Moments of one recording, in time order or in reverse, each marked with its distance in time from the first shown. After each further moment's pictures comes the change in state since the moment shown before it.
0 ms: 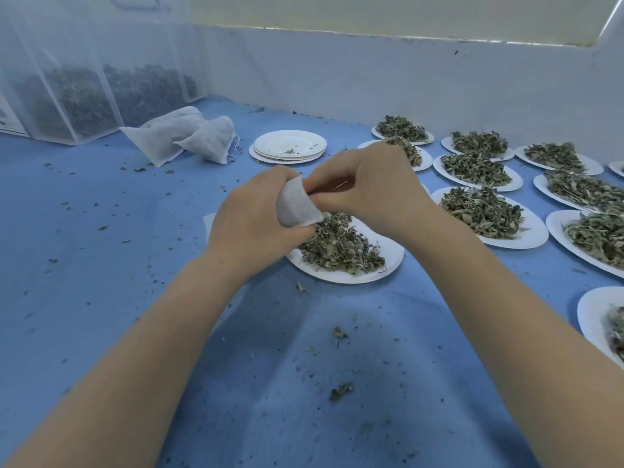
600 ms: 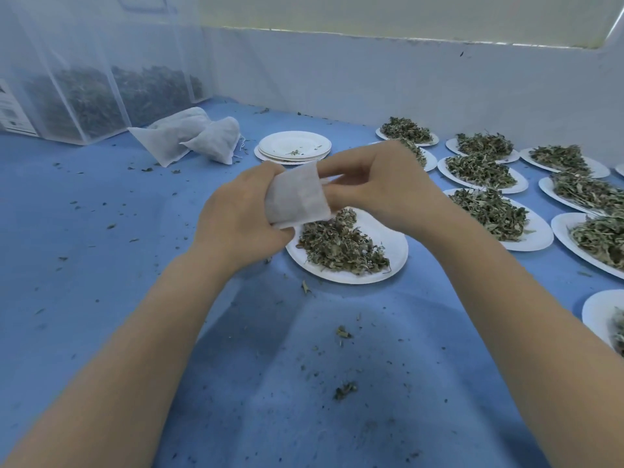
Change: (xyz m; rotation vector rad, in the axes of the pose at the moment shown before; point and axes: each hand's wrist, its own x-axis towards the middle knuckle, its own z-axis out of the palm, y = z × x) left_hand 0.003 -0.016 -0.013 0.166 -0.004 -0.006; right_hand -0.001 0.001 -0.008 0.165 -0.076 0.007
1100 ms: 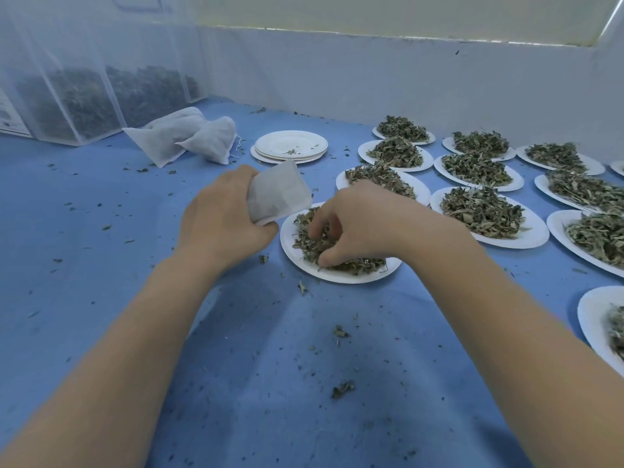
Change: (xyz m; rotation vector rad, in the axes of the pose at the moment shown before) left_hand 0.004 -0.014 -0.001 0.089 -0.021 -0.106; right_hand 0.001 0.005 0.016 -0.695 -0.356 0.163
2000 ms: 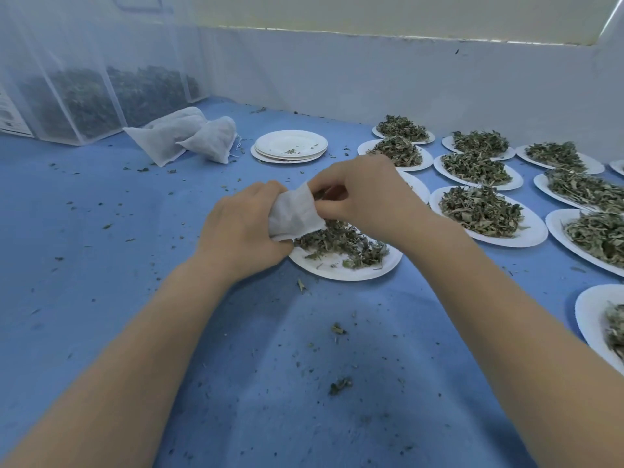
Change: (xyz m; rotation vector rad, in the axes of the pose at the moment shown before) left_hand -0.009 0.011 0.010 0.045 -0.085 0.187; right_hand 0.004 0.003 -0.002 0.297 0.368 -0.098
